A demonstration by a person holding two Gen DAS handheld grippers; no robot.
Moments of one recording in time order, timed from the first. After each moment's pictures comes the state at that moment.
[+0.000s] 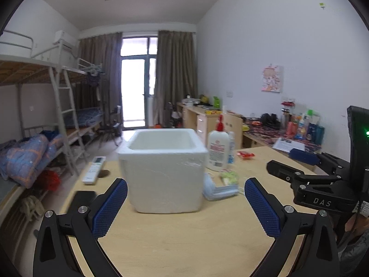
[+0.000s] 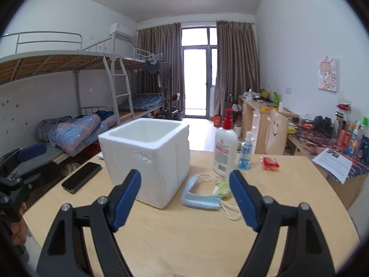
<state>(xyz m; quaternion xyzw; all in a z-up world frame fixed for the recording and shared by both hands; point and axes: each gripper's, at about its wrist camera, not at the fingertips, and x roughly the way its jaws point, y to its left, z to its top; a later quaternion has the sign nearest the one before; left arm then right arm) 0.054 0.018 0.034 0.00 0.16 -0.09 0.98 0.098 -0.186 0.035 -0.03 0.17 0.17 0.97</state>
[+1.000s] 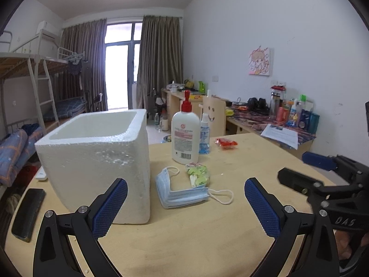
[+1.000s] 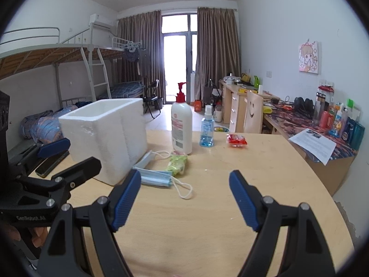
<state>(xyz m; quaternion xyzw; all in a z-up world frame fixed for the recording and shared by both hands) 0.141 -0.071 -0.001 0.01 0.21 -0.11 0.97 0.131 -0.265 0.003 -0.02 0.22 0.12 0.97</state>
